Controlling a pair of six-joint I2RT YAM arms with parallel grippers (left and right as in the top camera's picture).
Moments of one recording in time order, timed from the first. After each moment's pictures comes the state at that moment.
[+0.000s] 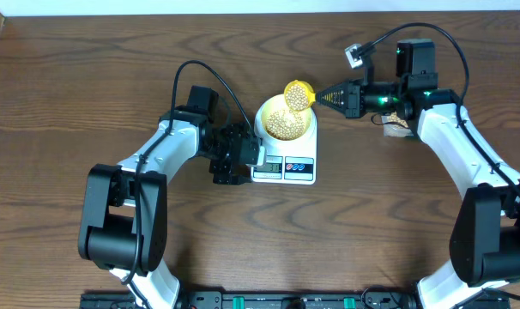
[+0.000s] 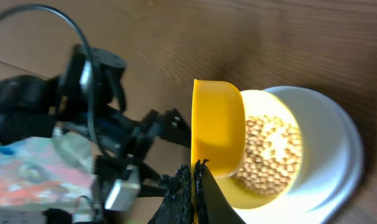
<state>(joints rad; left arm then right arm) -0.19 1.85 1.10 -0.66 0.62 1.54 0.12 1.78 1.26 -0.31 -1.03 0.12</state>
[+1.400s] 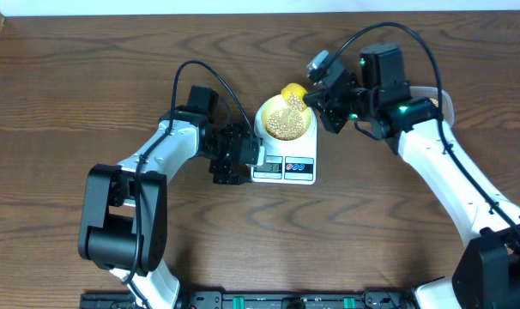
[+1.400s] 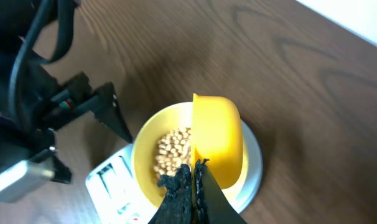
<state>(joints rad) -0.19 1.85 1.10 -0.66 0.62 1.54 0.33 1.63 1.26 -0.39 -0.51 -0.36</state>
